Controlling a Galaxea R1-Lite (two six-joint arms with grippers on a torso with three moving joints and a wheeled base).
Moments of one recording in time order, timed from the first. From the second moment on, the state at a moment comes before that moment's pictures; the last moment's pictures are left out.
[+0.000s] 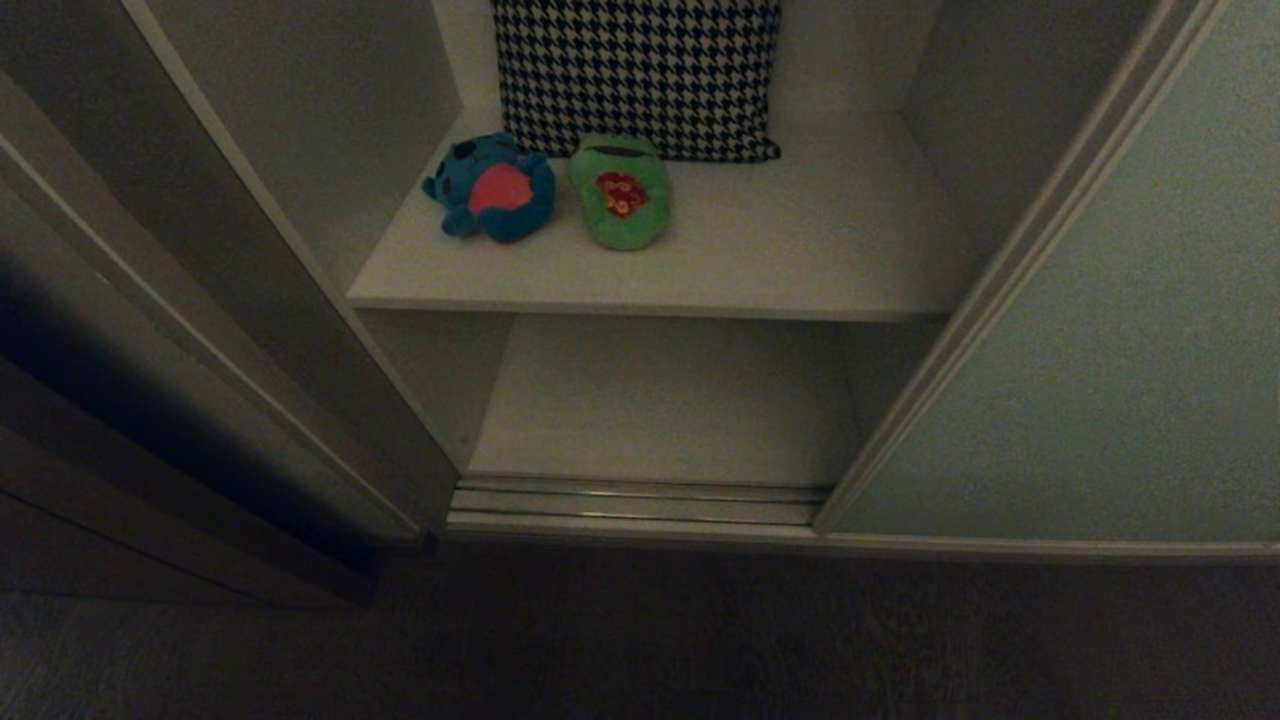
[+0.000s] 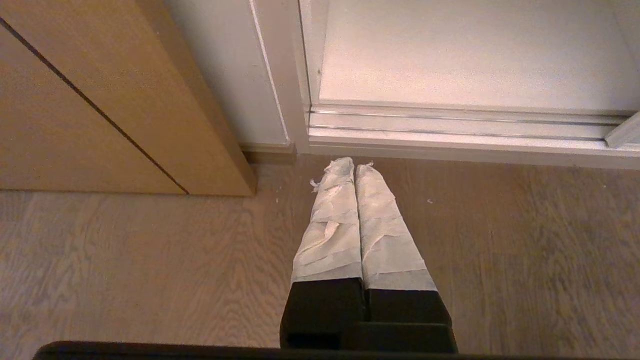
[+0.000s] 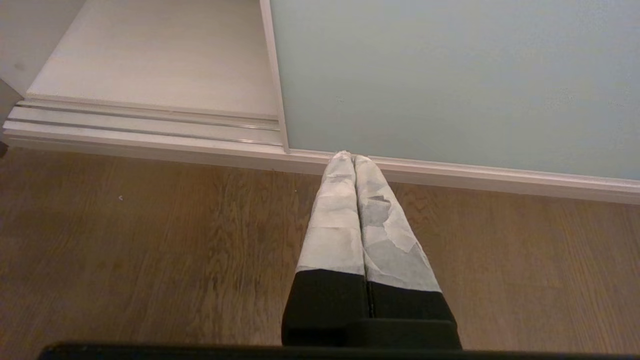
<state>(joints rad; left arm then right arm) 0.01 0.00 -0.01 0.02 -0.02 0.03 0.00 0.00 0.00 0.00 0.00 0.00</state>
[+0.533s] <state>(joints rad) 0.02 0.00 -0.01 0.02 -0.02 0.03 0.00 0.00 0.00 0.00 0.00 0.00</state>
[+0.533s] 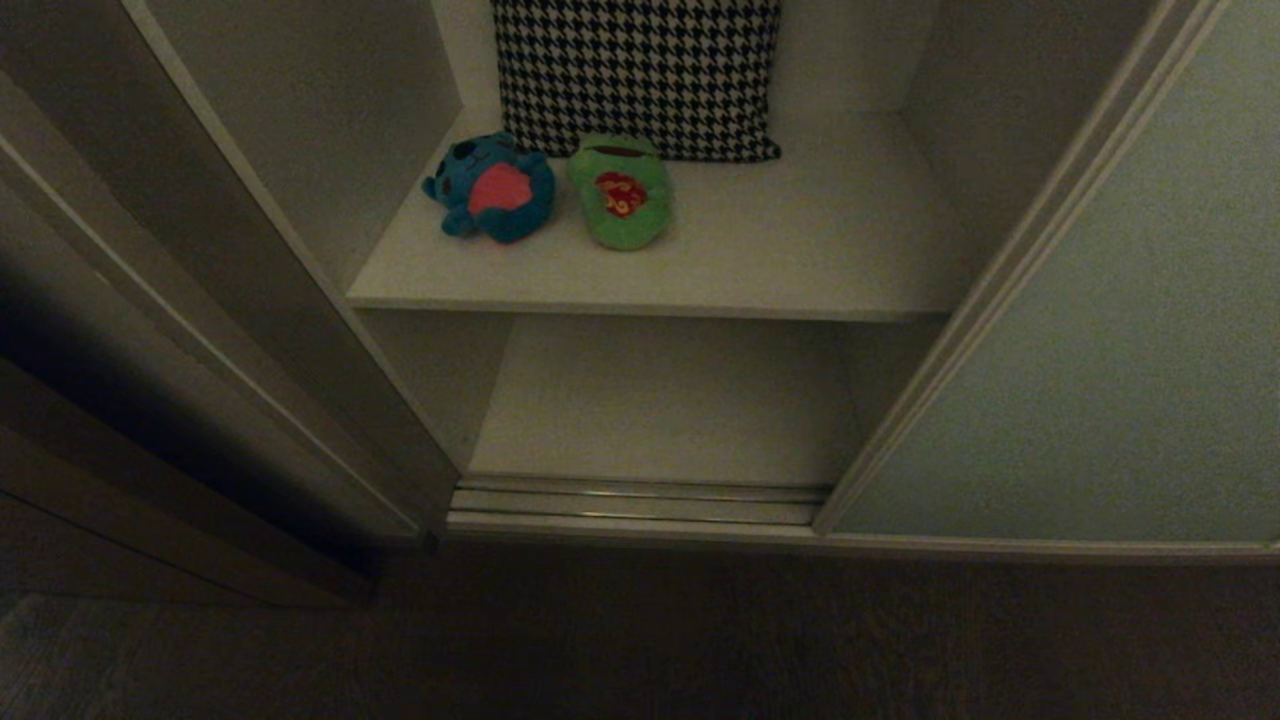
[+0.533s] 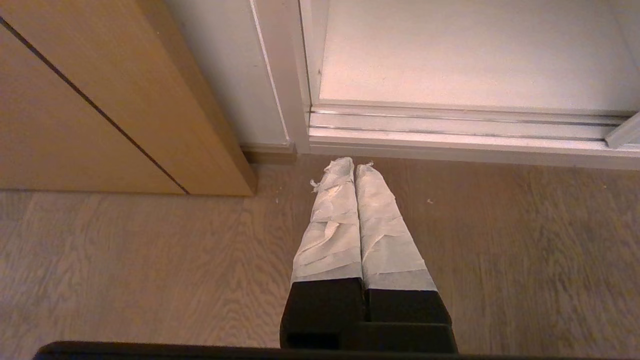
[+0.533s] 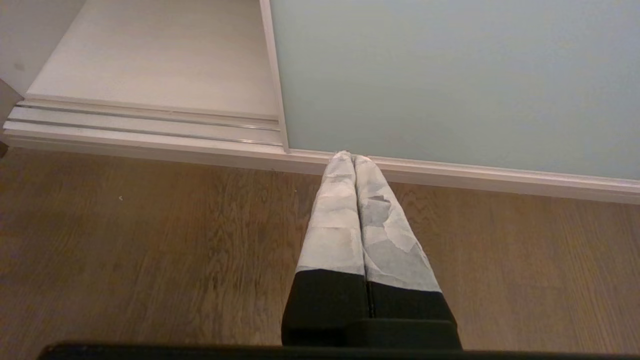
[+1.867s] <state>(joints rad) 0.02 0.00 -0.01 0.02 -0.02 0.03 0.01 0.20 -0.81 0.55 0.03 -0.01</state>
